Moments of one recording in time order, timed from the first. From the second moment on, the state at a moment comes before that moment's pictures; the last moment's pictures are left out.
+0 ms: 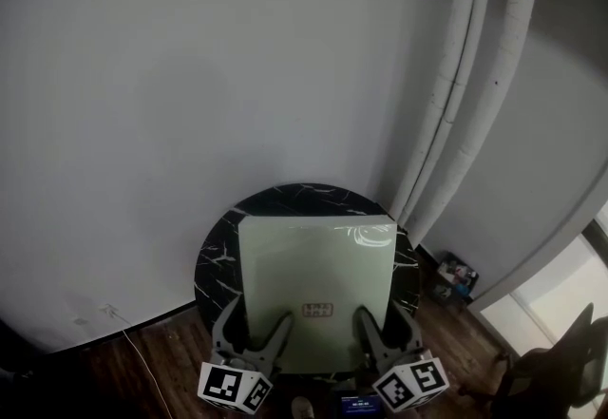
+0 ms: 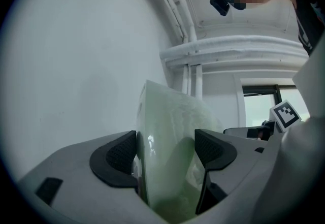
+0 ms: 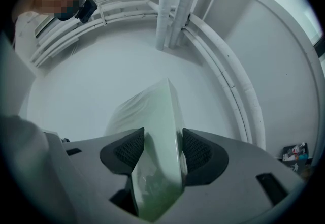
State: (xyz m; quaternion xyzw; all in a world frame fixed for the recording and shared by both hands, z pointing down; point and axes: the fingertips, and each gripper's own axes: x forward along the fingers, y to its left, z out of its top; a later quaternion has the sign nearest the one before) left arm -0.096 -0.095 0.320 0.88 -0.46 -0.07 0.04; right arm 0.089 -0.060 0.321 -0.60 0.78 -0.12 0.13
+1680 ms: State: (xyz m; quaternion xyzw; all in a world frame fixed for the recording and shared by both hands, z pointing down) left arm -0.056 -0.185 0.522 0.85 -0.49 0.05 0.21; right arm 0.129 -0.158 0.520 -0.58 0.76 -0.29 0.01
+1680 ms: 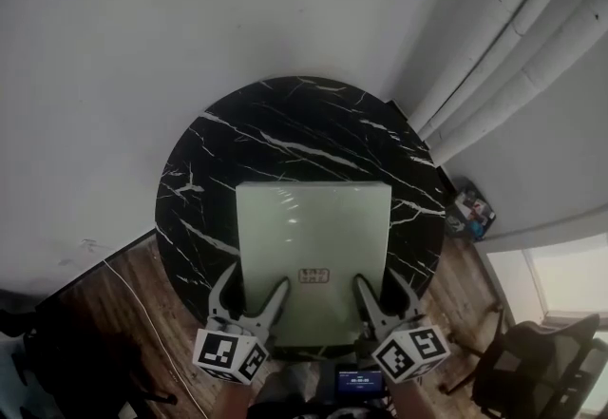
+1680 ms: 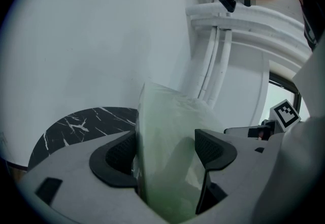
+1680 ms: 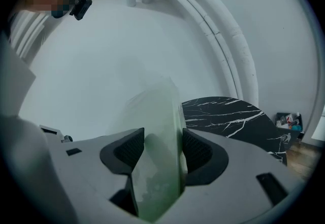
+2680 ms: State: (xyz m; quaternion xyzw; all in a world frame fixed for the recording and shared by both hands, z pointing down) left arm -0.052 -0.235 0.618 0.81 -0.48 0.12 0.31; right arm 0.131 -0.209 0.609 -0.55 0.75 -0.36 -0.07
